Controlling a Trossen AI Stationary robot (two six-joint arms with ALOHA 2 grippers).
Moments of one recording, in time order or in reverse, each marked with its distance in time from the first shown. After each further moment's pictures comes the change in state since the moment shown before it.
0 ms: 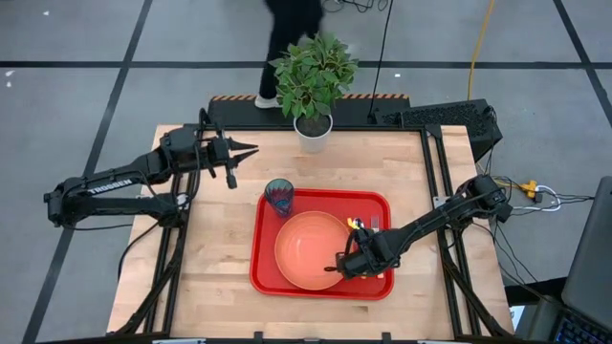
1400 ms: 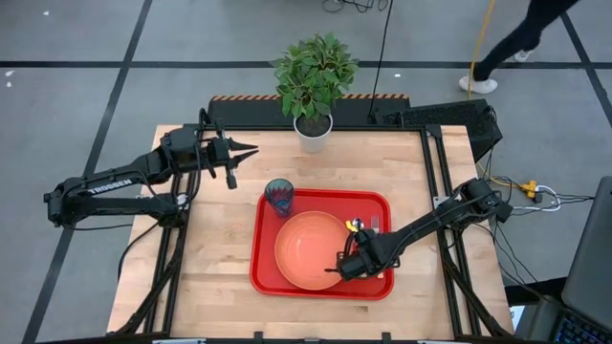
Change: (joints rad) left arm 0.000 0.000 0.000 -0.009 0.001 0.003; right arm 0.003 0.057 0.000 -0.036 0.029 0.017
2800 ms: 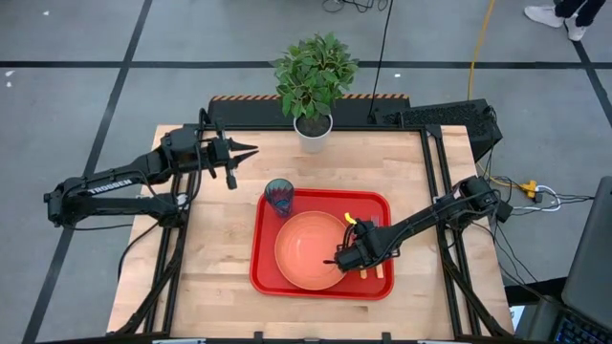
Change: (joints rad) left arm 0.000 0.000 0.000 -0.008 0.000 -0.003; right arm -0.055 0.000 0.000 -0.071 0.058 -0.100
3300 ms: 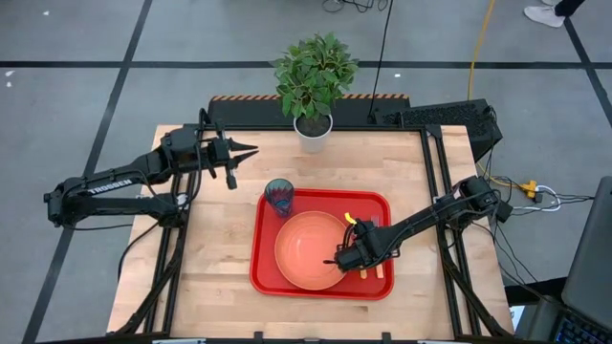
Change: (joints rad) left arm 0.000 0.000 0.000 -0.002 0.000 0.000; right arm 0.000 0.000 0.000 -0.001 -0.005 0.008
